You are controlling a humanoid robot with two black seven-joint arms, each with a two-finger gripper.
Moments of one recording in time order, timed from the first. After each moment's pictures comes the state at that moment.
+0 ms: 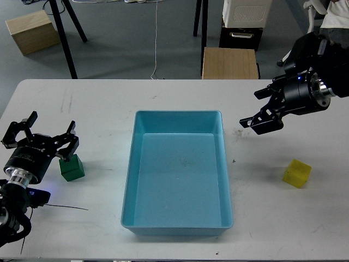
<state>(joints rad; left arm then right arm) -0.34 0.70 -0.49 -1.43 -0.83 -0.49 -0.49 1.41 -0.80 -0.08 1.39 -1.96 0.45 0.49</state>
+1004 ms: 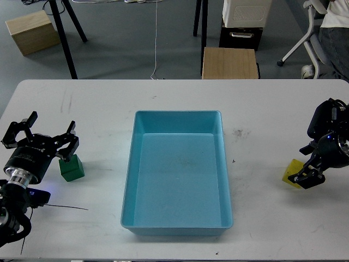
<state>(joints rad) -0.34 0.70 -0.49 -1.43 -0.83 -0.49 -0.49 1.24 -0.86 -0.26 1.32 -2.03 0.45 0.49</state>
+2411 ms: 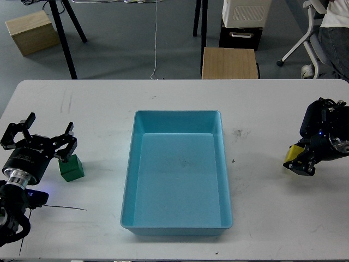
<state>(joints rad) -0.33 0.70 -0.49 -1.42 -0.83 -0.49 -0.49 1.34 -0.76 -0.25 1.21 -2.09 0.32 0.49</state>
